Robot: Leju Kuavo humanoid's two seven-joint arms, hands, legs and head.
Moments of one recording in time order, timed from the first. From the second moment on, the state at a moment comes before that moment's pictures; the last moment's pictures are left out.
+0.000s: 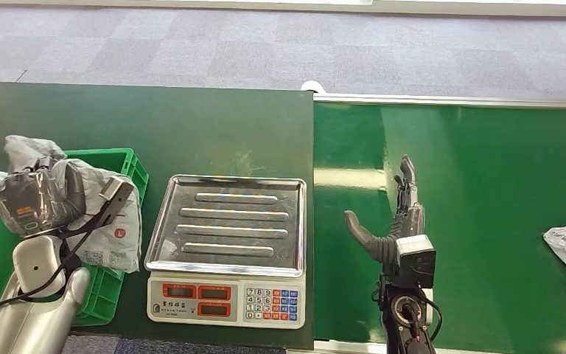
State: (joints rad) left arm -0.27 0.24 -0.07 -1.40 -1.57 0.63 0.43; right arm -0.15 0.19 0.15 -1.35 0.26 -0.09 -0.60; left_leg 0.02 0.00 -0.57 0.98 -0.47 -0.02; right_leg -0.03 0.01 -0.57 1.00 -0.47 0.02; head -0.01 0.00
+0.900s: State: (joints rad) left arm -0.24 0.21 -0.08 -1.60 -1.56 0.70 0.11; right arm -0.17 0.20 0.15 -1.35 0.27 -0.07 -0.59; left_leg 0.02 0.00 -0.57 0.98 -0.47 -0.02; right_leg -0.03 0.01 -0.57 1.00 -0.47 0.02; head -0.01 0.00
